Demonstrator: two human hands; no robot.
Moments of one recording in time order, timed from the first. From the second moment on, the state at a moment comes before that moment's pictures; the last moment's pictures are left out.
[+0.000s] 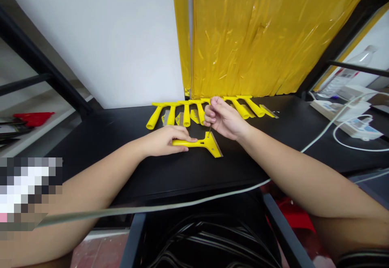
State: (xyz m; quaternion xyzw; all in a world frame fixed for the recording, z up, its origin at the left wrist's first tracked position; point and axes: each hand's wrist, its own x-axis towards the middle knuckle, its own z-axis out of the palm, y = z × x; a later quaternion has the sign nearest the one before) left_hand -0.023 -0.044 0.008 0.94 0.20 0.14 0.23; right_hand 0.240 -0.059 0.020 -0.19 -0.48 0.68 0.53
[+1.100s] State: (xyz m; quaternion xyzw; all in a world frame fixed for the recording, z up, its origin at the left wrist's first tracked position) left_hand -0.023 -0.044 0.009 0.95 0.19 0.14 0.22; right_hand 0.238 -0.057 0.015 -0.20 -0.50 0.67 0.52
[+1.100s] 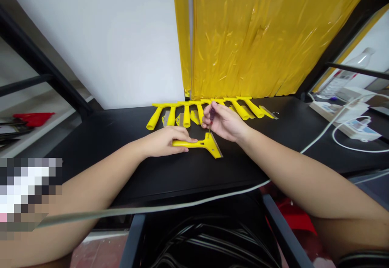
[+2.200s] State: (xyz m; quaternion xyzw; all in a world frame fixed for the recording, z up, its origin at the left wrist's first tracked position) left_hand -0.025 -0.041 0.006 0.95 0.19 0.14 0.23; right_hand 0.261 -0.077 0.034 -0.12 -0.59 0.73 0.32
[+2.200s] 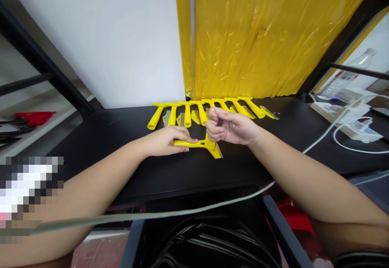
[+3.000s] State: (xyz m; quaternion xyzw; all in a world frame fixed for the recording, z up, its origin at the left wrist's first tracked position) left_hand -0.025 -0.040 0.006 0.94 0.19 0.13 0.24; right_hand 0.273 -0.069 0.029 -0.12 -0.73 0.52 0.44
